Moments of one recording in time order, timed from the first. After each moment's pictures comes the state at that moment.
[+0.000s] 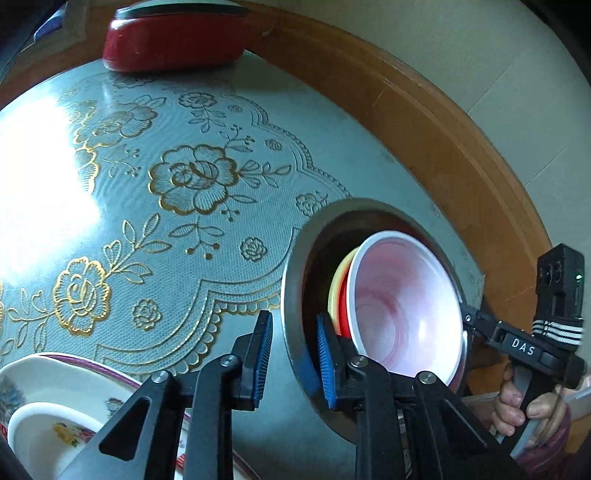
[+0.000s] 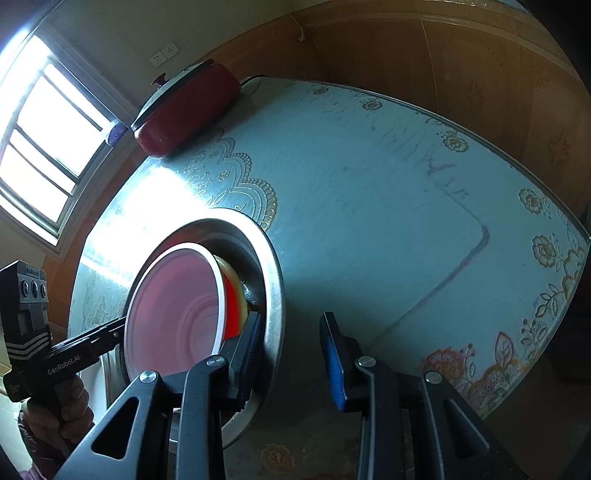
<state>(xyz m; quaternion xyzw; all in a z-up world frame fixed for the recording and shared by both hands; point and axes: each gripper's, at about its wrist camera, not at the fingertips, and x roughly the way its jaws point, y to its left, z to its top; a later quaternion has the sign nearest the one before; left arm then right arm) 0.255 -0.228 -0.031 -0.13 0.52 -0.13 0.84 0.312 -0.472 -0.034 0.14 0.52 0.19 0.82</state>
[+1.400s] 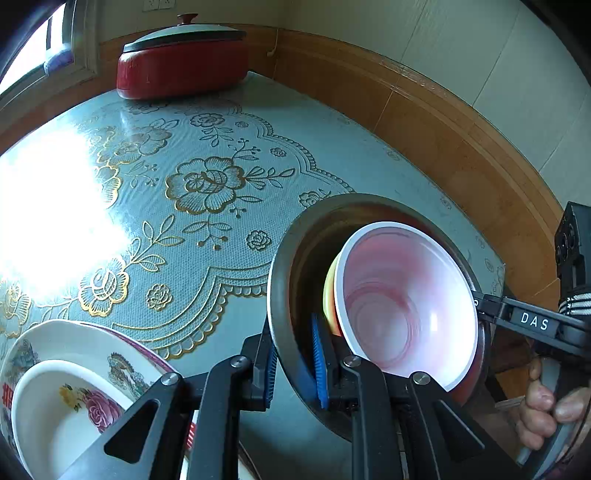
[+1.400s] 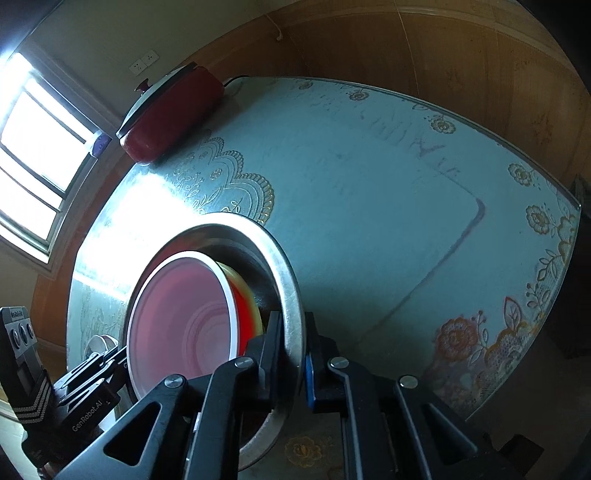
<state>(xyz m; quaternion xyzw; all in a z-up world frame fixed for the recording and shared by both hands) 0.225 -0.248 -0.023 -0.08 0.48 -0.08 0.87 0.295 -0.458 -0.032 0.16 0.53 0.14 0.82</state>
